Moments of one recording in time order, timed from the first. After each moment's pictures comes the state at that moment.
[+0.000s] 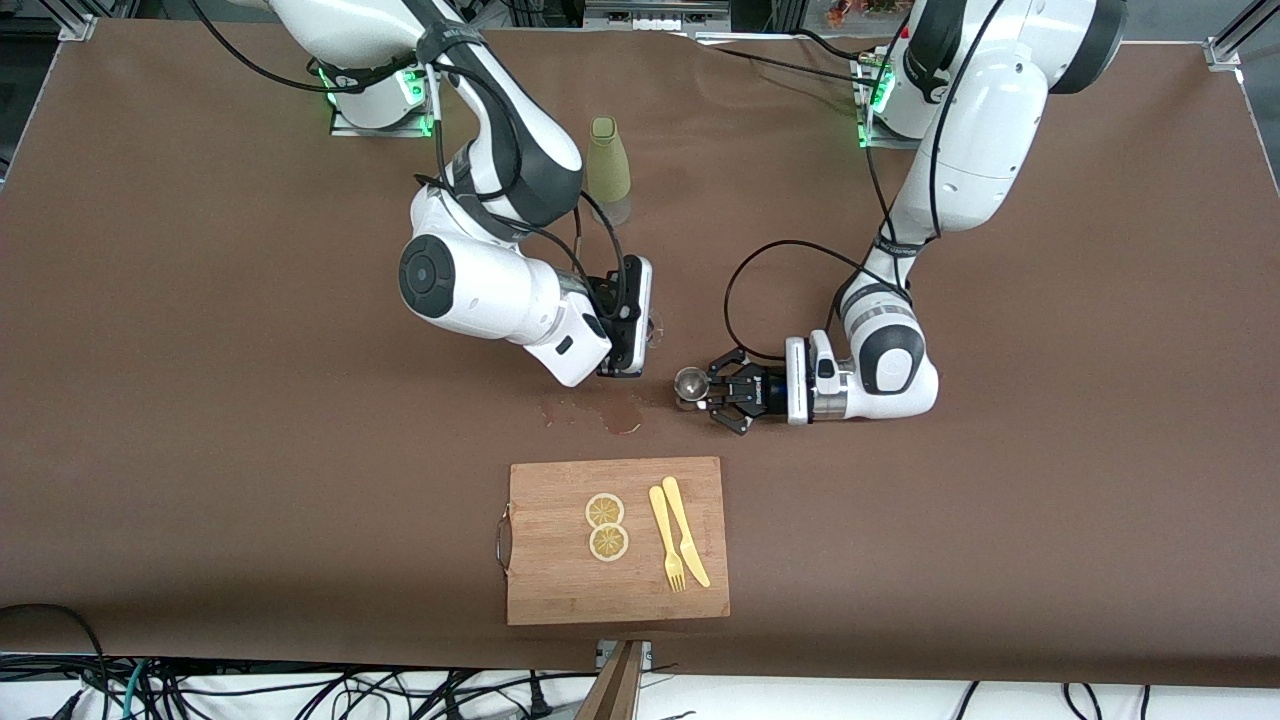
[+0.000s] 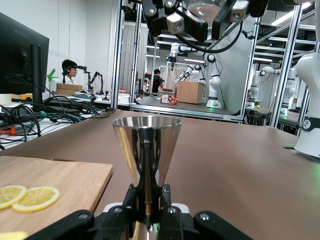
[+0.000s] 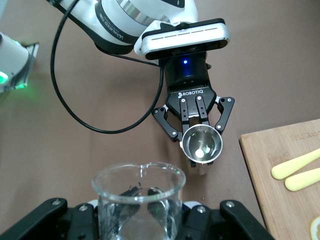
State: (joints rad) left arm -0.35 0.91 0.05 -1.62 -1.85 1.80 2.43; right arm 0.62 0.66 -0.02 -1.27 0.62 2.04 -1.08
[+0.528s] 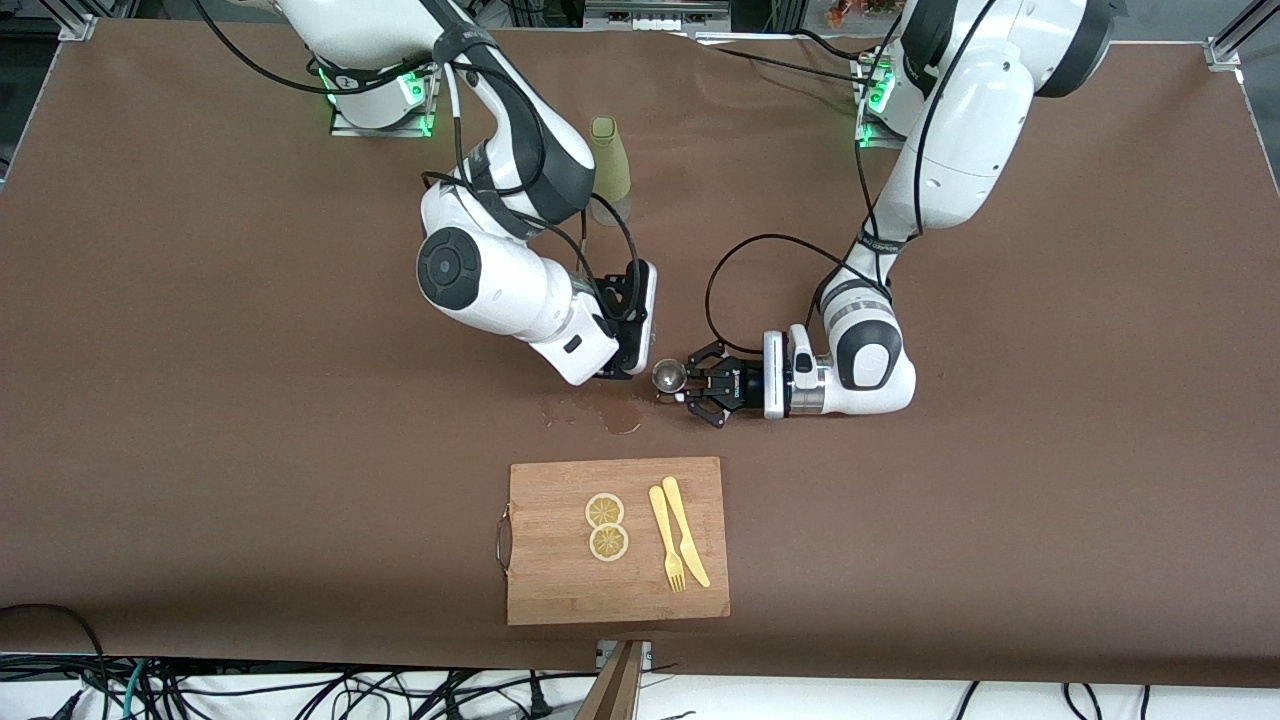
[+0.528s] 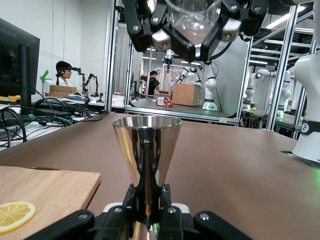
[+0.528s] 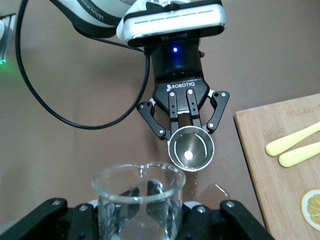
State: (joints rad) left arm -0.37 0.92 0.02 -1.60 -1.85 1.82 2.43; right arm 0.63 0.67 -0.02 -1.28 0.52 2.04 -1.02
